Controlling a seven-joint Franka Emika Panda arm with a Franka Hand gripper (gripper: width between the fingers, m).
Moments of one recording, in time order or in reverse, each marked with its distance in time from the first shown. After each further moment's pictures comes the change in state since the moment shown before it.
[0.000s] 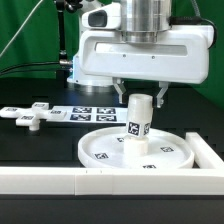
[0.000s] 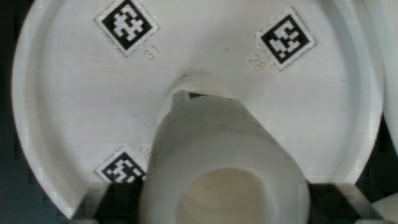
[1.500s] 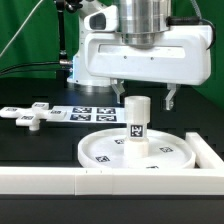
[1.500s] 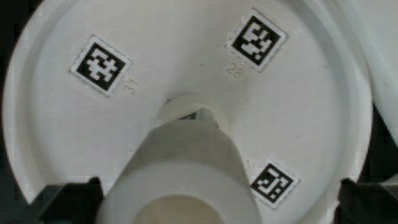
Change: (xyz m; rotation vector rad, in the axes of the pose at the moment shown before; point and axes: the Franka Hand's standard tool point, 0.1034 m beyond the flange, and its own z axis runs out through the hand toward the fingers) arm -0.002 -0.005 0.002 0.041 -0.012 0.082
